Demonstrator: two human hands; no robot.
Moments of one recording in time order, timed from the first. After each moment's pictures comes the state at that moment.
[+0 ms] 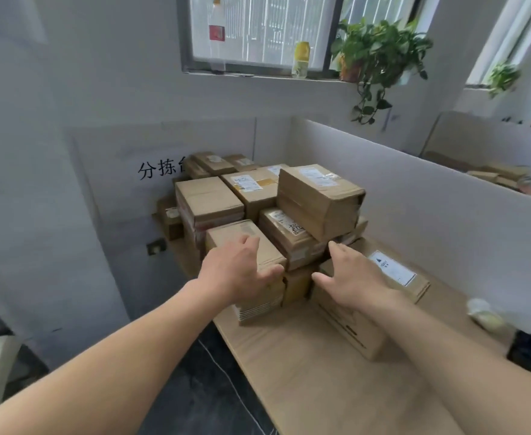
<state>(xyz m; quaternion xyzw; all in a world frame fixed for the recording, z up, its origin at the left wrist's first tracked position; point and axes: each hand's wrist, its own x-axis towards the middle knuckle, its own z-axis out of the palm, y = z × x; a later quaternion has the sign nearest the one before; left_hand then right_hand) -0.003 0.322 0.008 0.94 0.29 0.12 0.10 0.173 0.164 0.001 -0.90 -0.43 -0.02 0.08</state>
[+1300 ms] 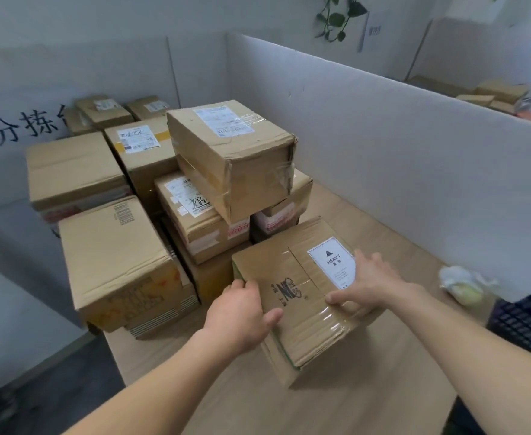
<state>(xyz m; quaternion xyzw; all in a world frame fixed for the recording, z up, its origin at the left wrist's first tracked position) 0.242 0.228 -0.153 0.92 0.32 -0.03 0.22 0.463 0.076 -0.141 -0.94 -0.25 0.21 0.01</state>
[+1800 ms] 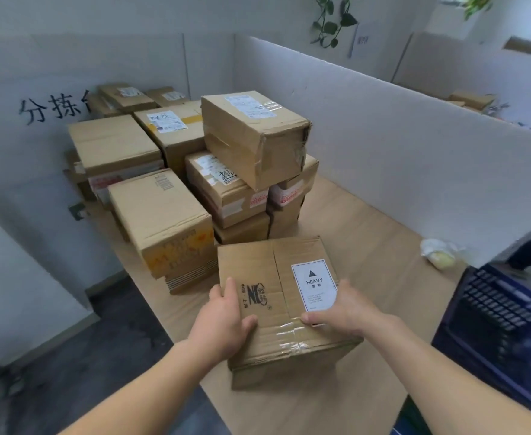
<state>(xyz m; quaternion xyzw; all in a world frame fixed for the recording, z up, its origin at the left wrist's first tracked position) 0.103 0.215 -0.170 0.88 0.33 0.00 0.32 0.293 0.041 -0.160 -0.93 -0.18 0.28 0.16</state>
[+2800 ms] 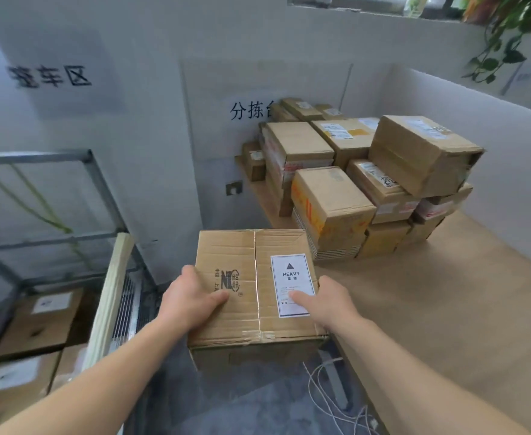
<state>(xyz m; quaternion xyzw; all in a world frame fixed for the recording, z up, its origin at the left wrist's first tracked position) -0.242 0.322 -0.151 0.72 0.61 0.12 0.30 -0.003 0.197 -0.152 -0.87 -0.35 0.29 0.21</state>
